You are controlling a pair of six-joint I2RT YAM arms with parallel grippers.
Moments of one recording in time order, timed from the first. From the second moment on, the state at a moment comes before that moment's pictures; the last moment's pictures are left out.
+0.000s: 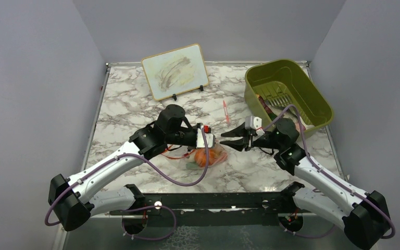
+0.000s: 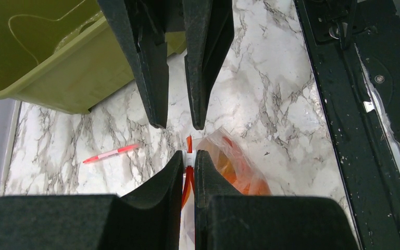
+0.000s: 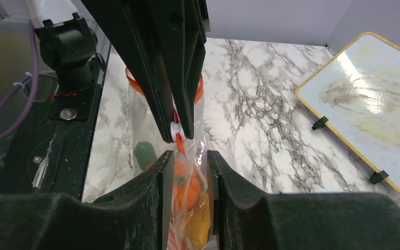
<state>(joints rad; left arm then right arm) -0.83 1.09 0.94 -0.30 0.64 0.67 0.58 0.90 0.51 0.42 -0.86 -0.17</state>
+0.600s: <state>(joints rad) -0.83 1.10 0.94 -0.31 0.67 0.67 0.61 0.99 0.51 0.49 -0.87 -0.16</state>
